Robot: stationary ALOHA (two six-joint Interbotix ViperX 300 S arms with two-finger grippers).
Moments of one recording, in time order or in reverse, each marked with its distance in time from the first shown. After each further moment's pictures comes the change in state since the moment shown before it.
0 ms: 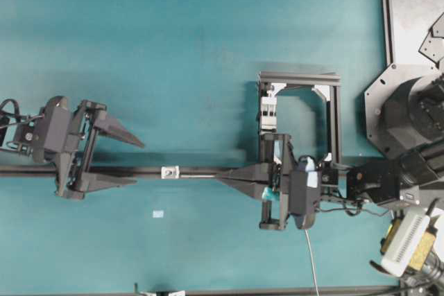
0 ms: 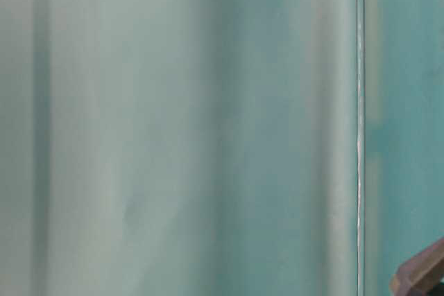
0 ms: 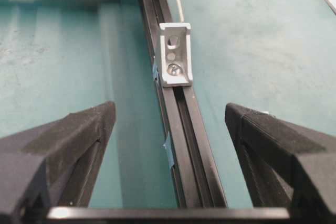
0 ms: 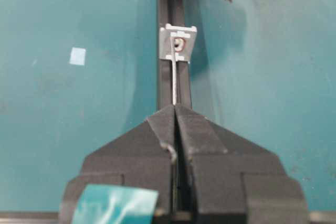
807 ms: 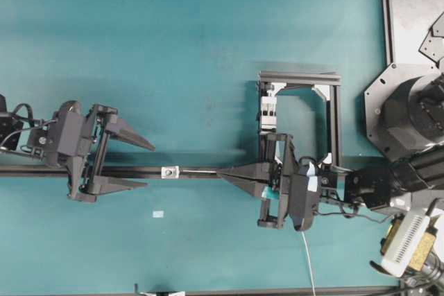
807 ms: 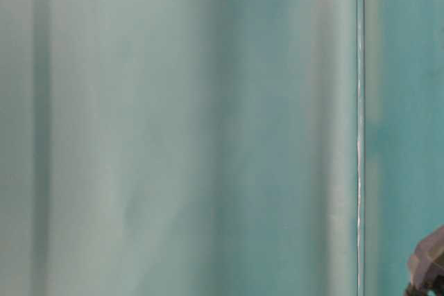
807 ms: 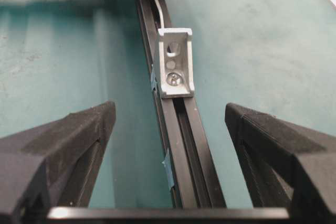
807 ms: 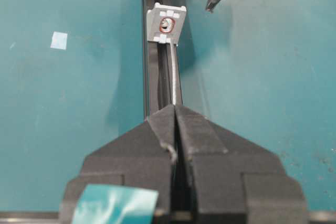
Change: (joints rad) left arm -0.002 0.066 -0.058 0.002 -0.026 0.000; right arm 0.015 0.078 -0.003 0.029 -0.074 0.002
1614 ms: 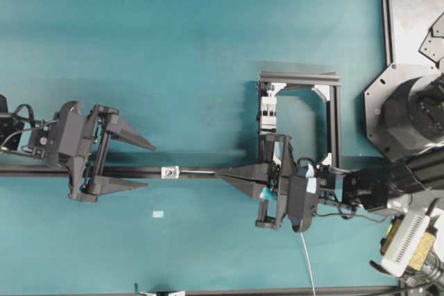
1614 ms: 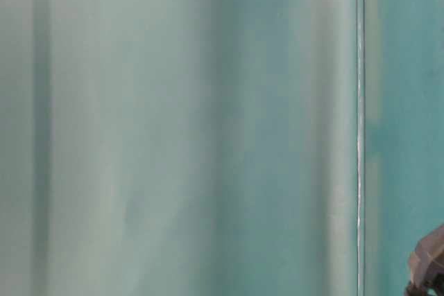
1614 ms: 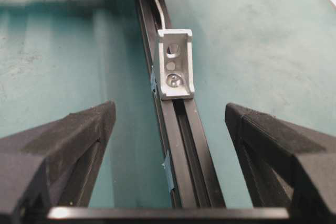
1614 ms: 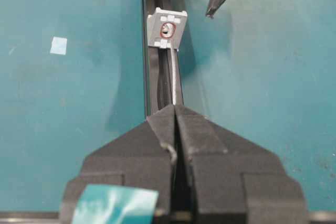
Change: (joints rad) left arm 0.002 0.002 -0.003 -0.002 0.000 -0.002; right arm 0.000 0.018 -0.014 0.000 -0.017 0.000
